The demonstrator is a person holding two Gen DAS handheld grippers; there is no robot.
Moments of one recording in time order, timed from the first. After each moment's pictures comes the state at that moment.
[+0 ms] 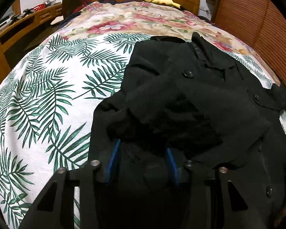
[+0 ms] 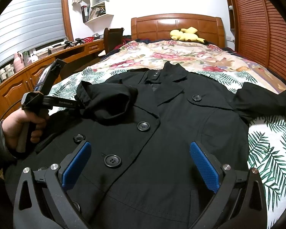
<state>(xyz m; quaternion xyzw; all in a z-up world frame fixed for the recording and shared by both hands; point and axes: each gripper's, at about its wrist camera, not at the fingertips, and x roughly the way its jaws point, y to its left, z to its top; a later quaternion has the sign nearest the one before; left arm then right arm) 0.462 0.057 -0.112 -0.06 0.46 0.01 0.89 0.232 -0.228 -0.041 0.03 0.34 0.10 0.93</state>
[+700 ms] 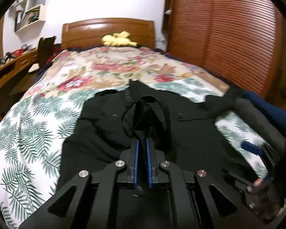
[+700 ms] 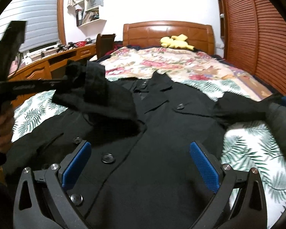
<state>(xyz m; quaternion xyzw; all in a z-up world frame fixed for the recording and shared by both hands) 0.342 -0.033 -0.011 -0.02 0.31 -0.12 0.94 0.200 -0.238 -0.007 0.01 0.32 0.05 0.95</state>
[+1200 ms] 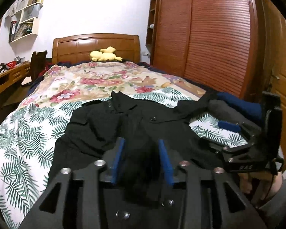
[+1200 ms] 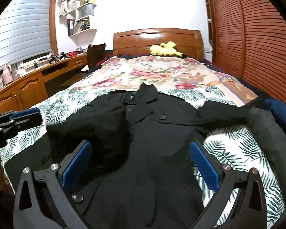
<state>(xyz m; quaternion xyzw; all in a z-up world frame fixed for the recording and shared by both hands) 0.262 -0.015 -0.004 -0.02 0.25 -0.16 0.96 0.184 -0.250 0.029 0.02 0.30 0.03 0.95</state>
